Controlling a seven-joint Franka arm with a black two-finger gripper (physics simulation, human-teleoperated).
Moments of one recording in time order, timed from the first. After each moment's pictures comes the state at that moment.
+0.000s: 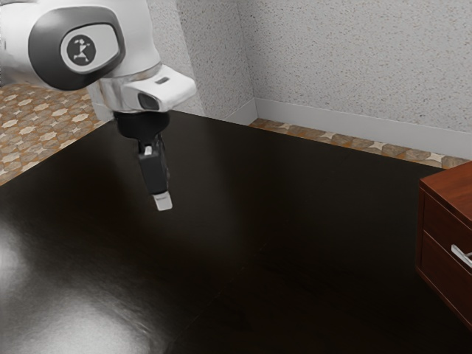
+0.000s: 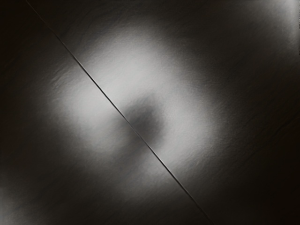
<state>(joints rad) -0.05 -0.06 0.06 -1.50 0.00 1.38 0.70</state>
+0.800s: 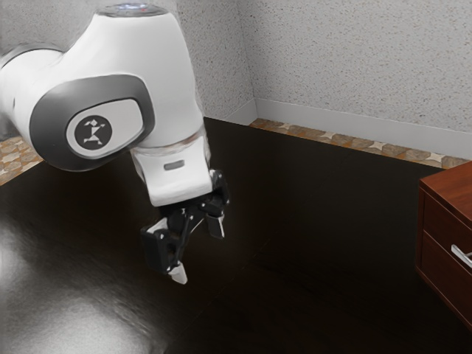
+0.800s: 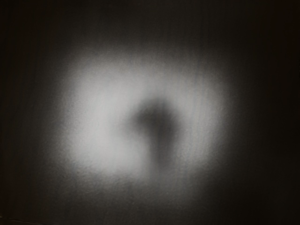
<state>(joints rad) -0.08 -0.25 -0.17 -1.80 -0.01 1.53 1.20</state>
